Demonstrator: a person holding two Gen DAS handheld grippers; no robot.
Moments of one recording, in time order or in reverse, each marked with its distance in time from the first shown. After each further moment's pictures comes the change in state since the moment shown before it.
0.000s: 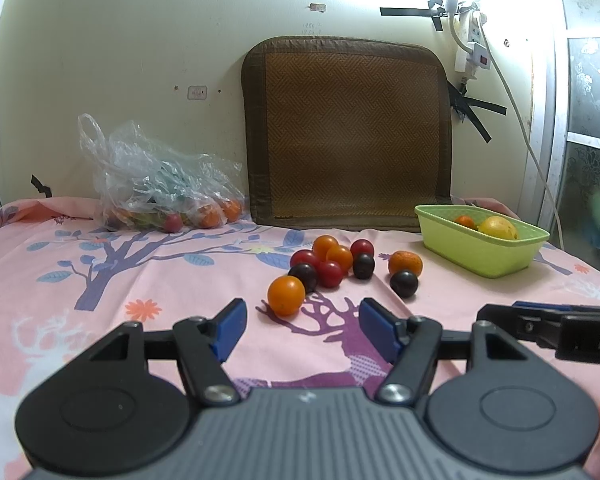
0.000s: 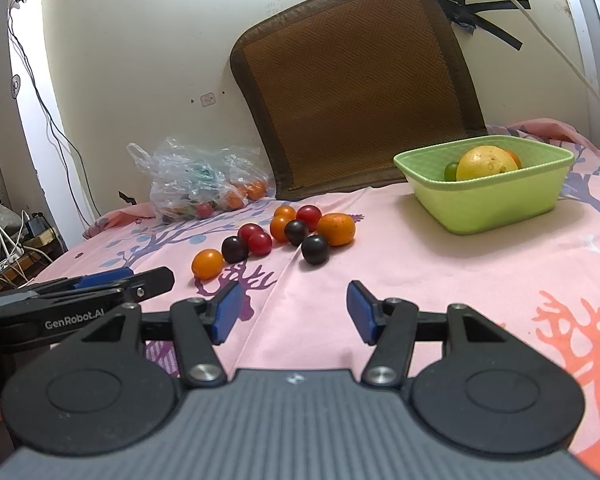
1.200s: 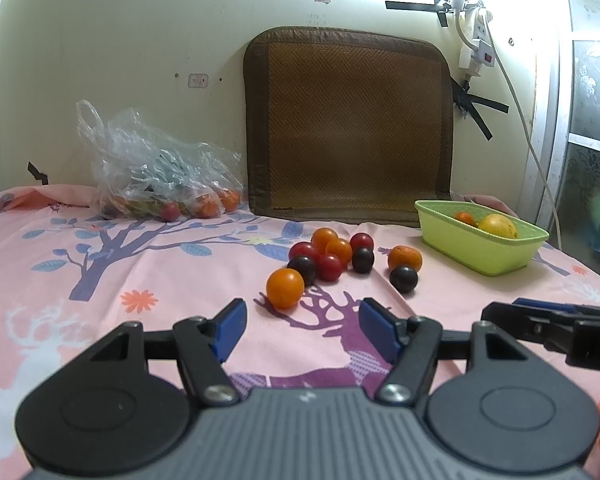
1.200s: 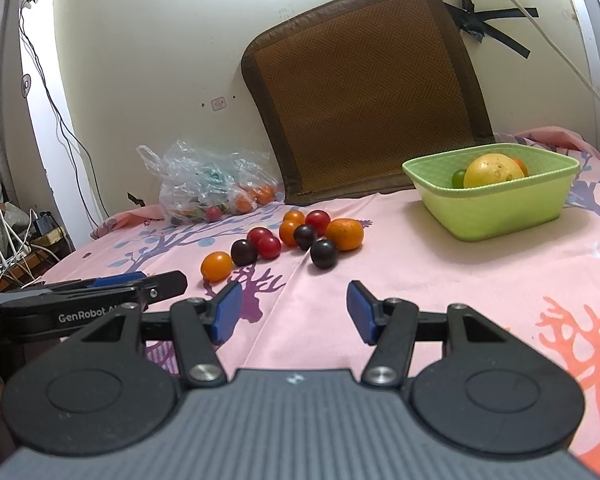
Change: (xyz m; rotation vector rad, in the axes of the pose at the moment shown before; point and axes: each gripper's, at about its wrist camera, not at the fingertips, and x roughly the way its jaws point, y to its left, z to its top) left arm 0.004 0.003 0.000 -0.029 0.027 -0.018; right arm -0.004 -0.003 0.001 -0.022 -0.015 0.040
